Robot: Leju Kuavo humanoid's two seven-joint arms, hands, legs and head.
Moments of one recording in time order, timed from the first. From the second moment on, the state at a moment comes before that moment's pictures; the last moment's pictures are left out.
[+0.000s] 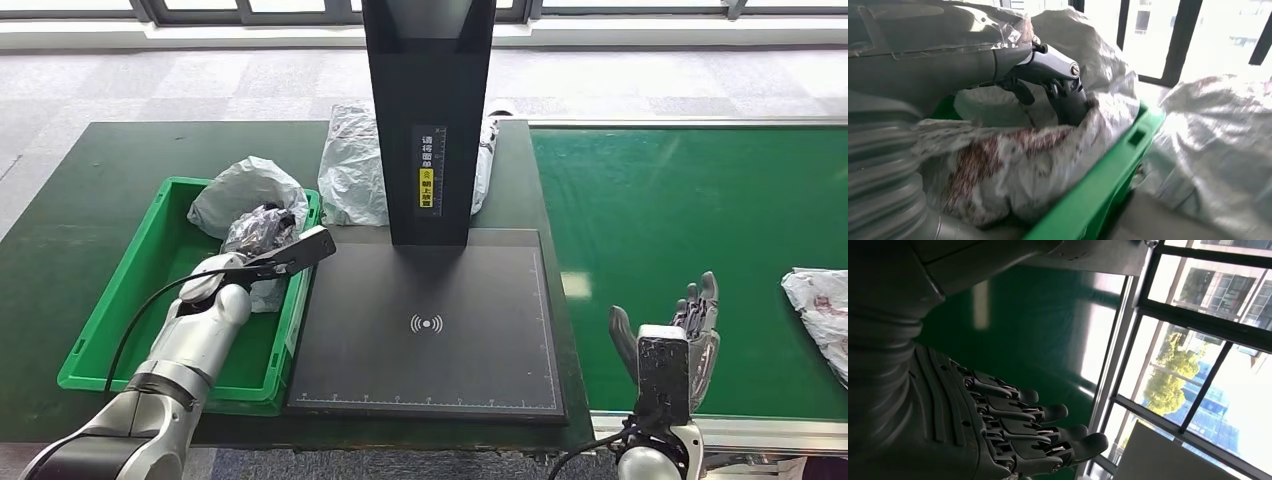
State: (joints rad) left arm -0.66 -0.04 -0.02 -0.71 -1.11 0.06 -0.05; right arm 0.11 0.25 -0.15 -1.65 0.51 -0.32 -0.23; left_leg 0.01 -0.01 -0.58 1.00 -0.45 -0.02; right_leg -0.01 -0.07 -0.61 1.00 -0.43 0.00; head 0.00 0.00
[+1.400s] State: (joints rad) left arm -0.49 -0.28 -0.32 -1.10 -0.09 -0.02 -0.24; right arm 0.18 0.31 -0.28 -1.74 0.70 -0.44 -0.18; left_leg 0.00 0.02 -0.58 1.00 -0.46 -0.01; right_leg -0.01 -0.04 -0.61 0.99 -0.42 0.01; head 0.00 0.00
